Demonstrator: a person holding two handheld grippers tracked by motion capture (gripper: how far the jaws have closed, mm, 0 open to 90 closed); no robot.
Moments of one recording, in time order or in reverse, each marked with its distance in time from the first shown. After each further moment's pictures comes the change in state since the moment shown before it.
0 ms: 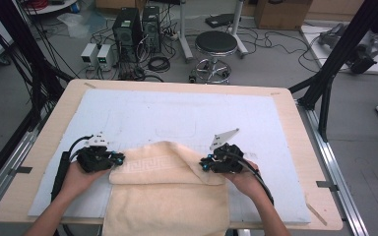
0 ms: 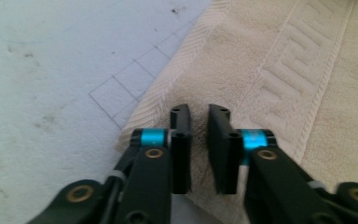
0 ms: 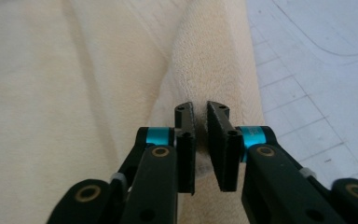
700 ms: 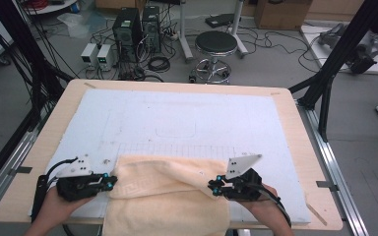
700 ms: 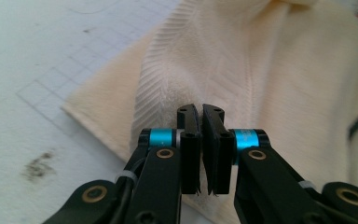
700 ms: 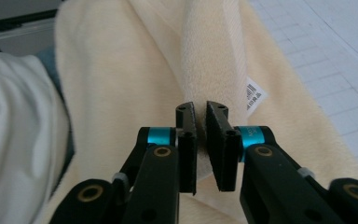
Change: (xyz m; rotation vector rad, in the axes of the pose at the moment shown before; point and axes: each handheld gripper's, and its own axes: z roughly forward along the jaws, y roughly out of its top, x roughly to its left) left arm -0.067 -0.028 -0.069 -0.103 -0.150 0.135; right arm 0.070 -0.027 -0.054 -0.080 0.034 -0.092
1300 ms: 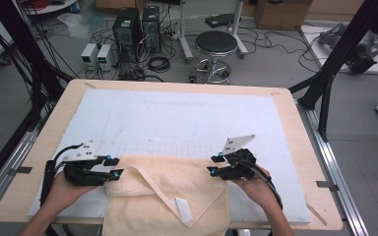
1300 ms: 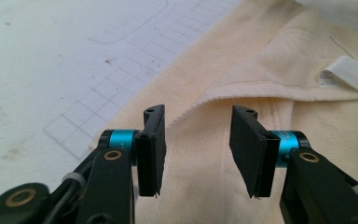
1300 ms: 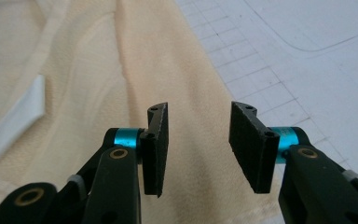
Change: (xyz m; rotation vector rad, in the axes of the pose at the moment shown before) left arm 0.038 0.021 0.028 -0.017 0.023 -0.014; right arm -0.059 0.004 0.025 0.031 -0.110 0.088
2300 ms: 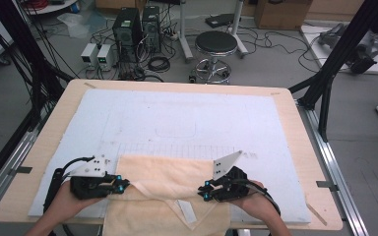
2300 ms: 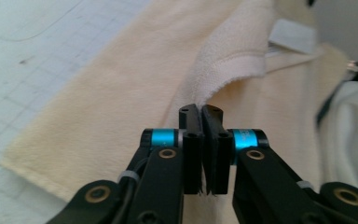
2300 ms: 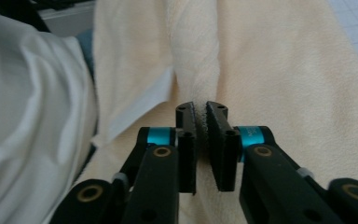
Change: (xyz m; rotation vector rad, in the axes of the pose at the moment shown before) left arm -0.044 -0.001 -0.007 0.041 -0.168 0.114; right arm 0.049 -0.002 0.003 0.036 0.300 -0.155
